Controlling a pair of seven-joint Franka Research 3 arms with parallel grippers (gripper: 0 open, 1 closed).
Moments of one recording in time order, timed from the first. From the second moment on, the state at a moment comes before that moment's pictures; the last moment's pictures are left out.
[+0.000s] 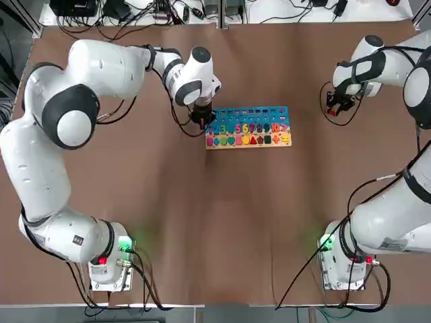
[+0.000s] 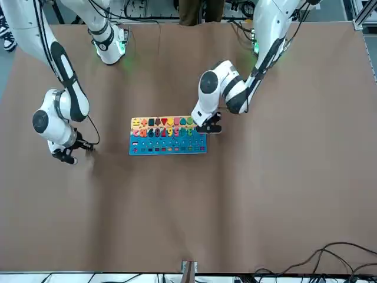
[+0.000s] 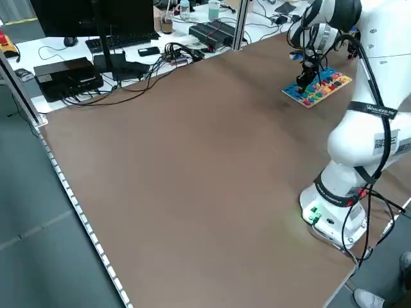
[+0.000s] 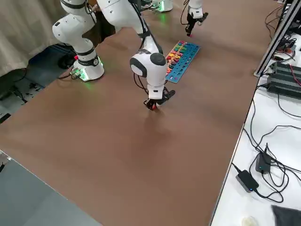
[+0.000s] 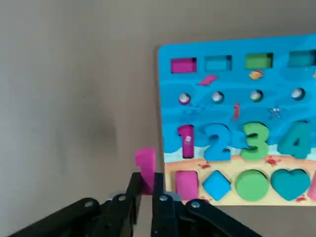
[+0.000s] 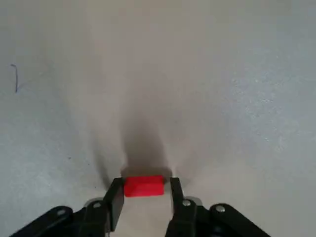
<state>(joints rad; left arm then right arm) -0.34 0.53 -0.49 -1.92 0.30 2.27 -0.96 -0.07 0.40 -0.06 -2.25 0.01 2.55 0.15</state>
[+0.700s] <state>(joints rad) -0.35 0.64 -0.49 -1.80 0.30 2.27 -0.97 -0.07 0.40 -0.05 -2.25 0.01 2.55 0.14</state>
